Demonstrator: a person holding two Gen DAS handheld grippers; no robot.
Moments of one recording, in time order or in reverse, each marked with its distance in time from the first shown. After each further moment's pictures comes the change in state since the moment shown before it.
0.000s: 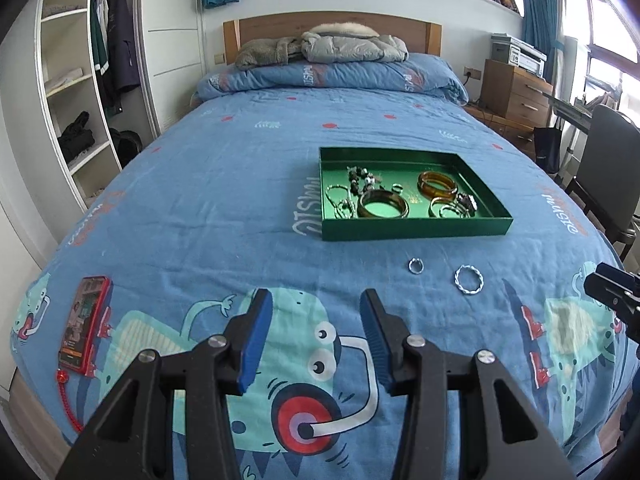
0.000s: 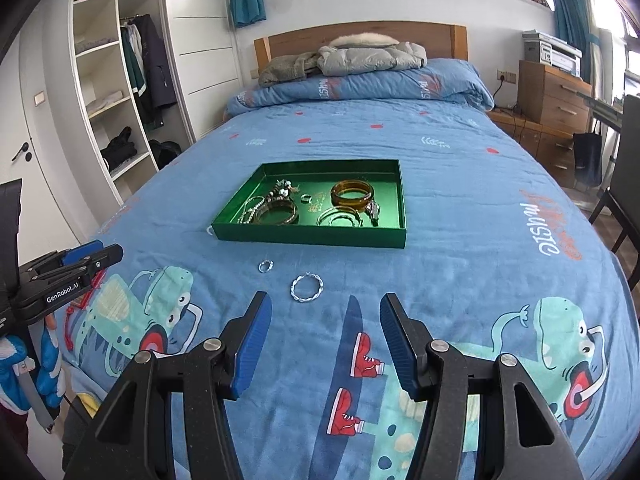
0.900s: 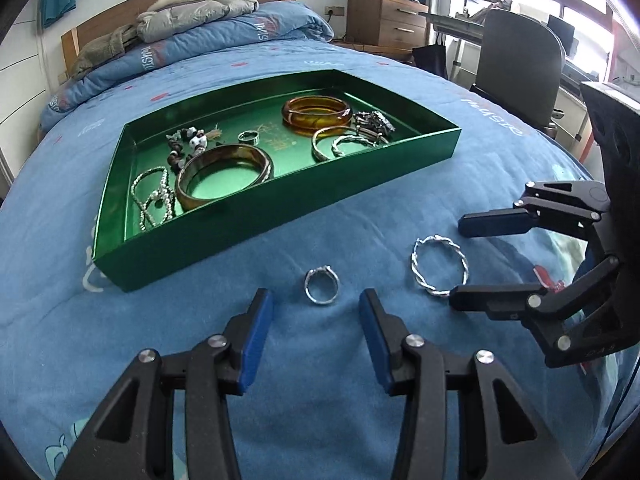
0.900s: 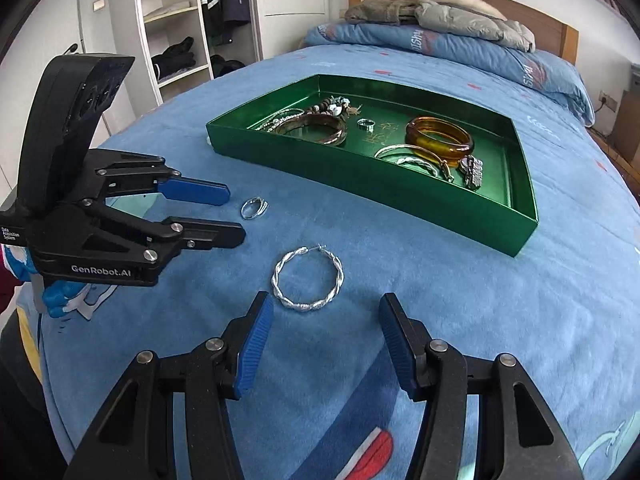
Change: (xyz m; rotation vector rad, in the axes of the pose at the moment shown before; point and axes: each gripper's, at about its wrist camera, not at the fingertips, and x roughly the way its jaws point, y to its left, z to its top) left arm 0.156 -0.081 0.011 0.359 0.109 -0.382; right arm 0.152 0.009 -0.011 -0.328 0.144 0.190
